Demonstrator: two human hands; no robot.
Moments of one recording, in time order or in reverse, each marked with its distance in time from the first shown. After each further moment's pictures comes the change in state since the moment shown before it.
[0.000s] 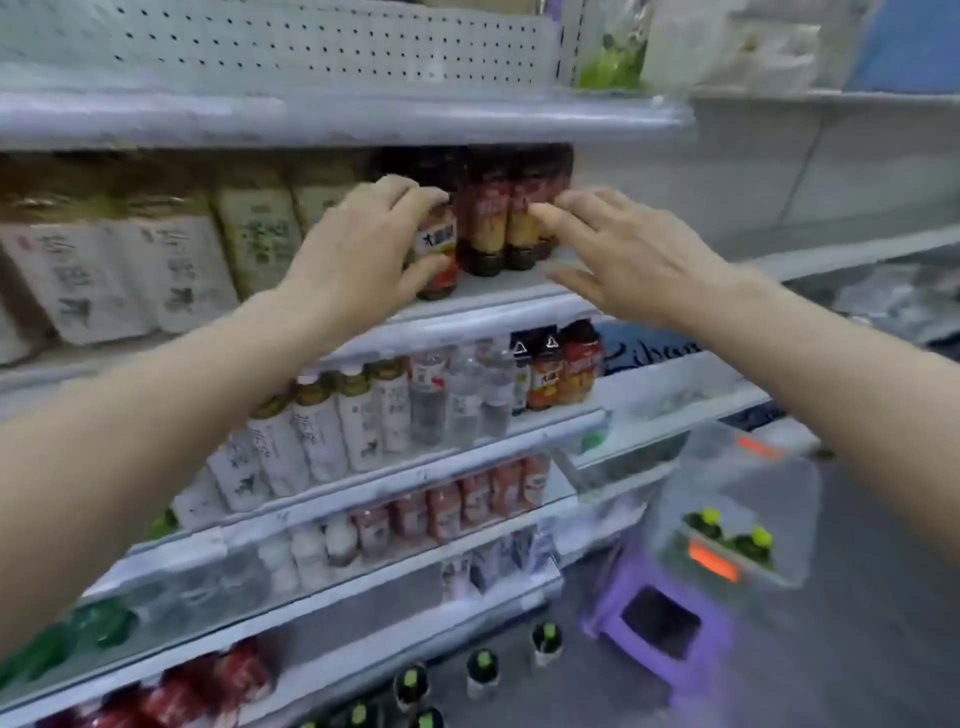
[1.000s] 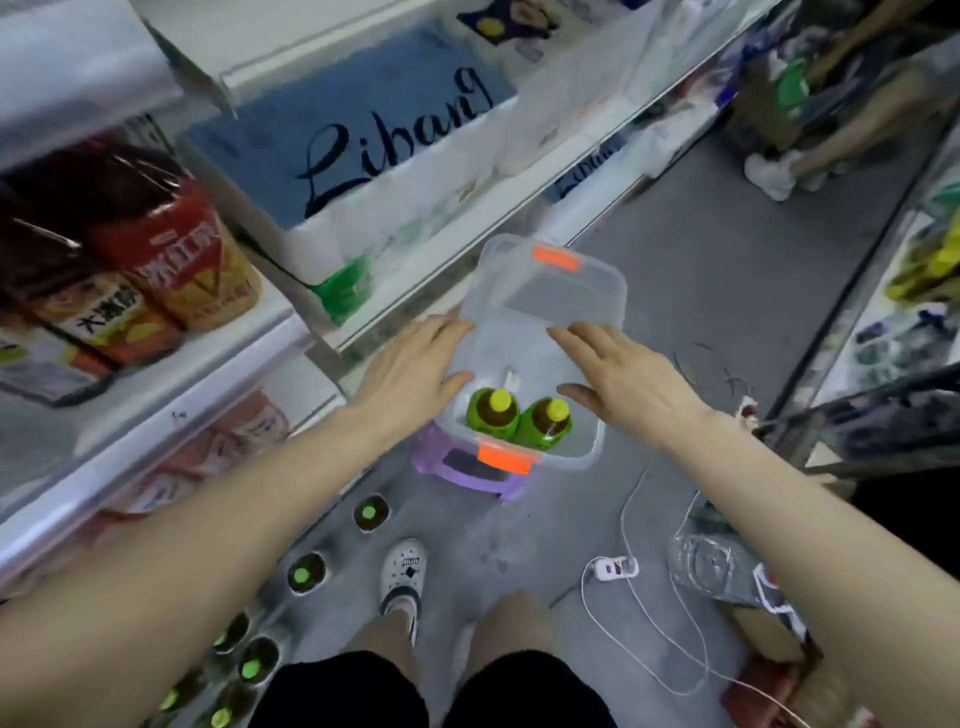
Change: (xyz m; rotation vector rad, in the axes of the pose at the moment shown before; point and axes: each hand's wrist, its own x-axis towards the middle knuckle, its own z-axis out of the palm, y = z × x) left_hand 0.077 0.334 0.522 -0.652 -0.708 0.169; right_hand -0.396 0.203 0.326 0.313 -0.661 0.548
